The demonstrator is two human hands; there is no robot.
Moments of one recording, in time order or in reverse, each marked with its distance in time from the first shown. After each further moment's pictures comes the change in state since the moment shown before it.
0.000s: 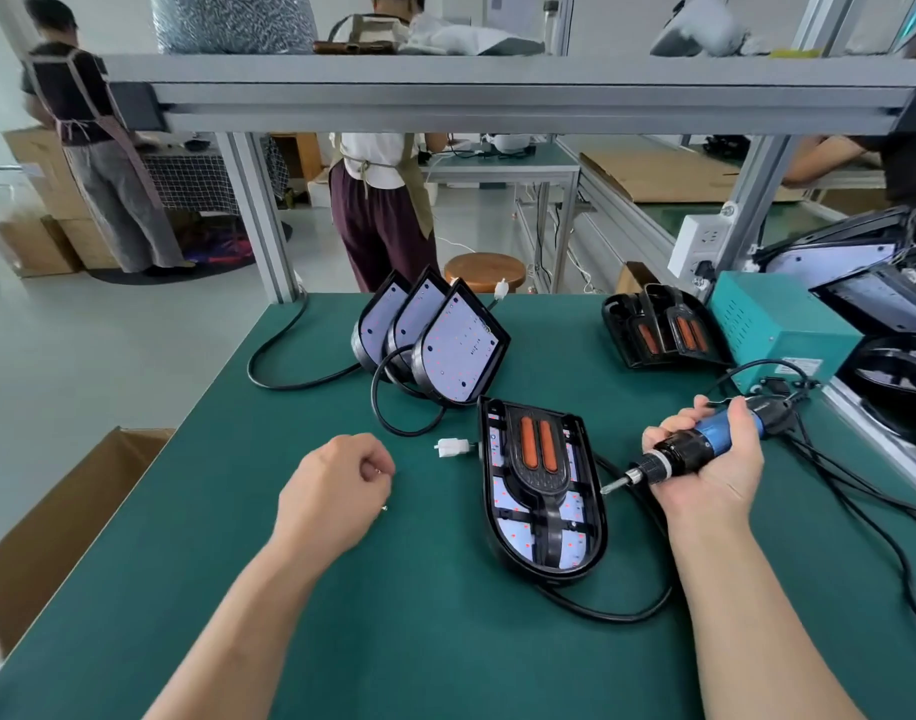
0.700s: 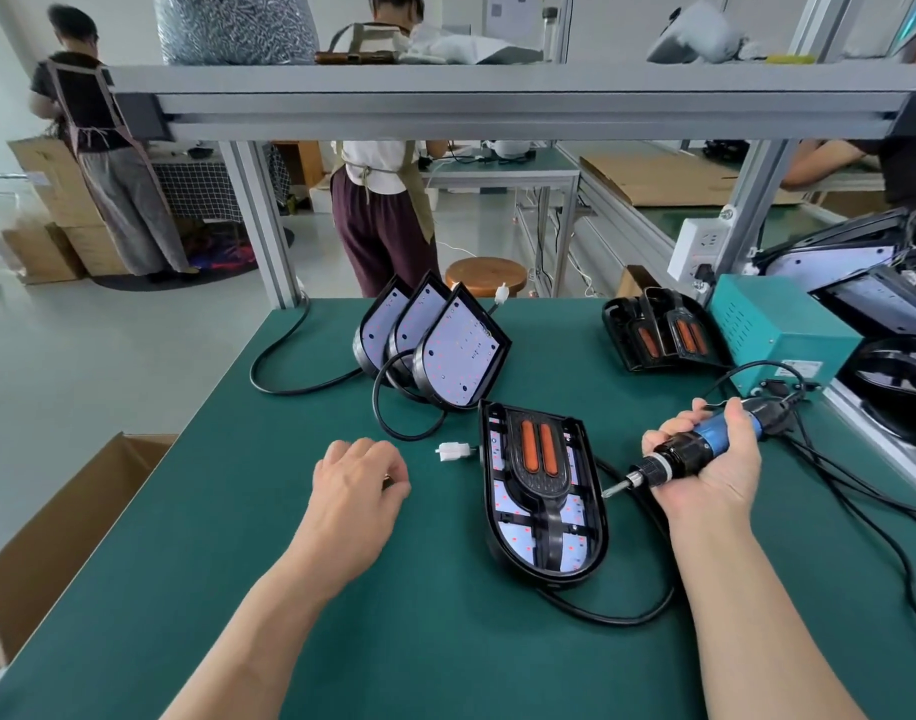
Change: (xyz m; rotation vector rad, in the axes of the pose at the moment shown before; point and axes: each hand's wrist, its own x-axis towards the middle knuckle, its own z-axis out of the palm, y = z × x) left_hand -0.005 -0.006 0.014 0.098 0.033 0.319; right_hand 0.001 -0.001 0.001 -0.021 0.027 0.019
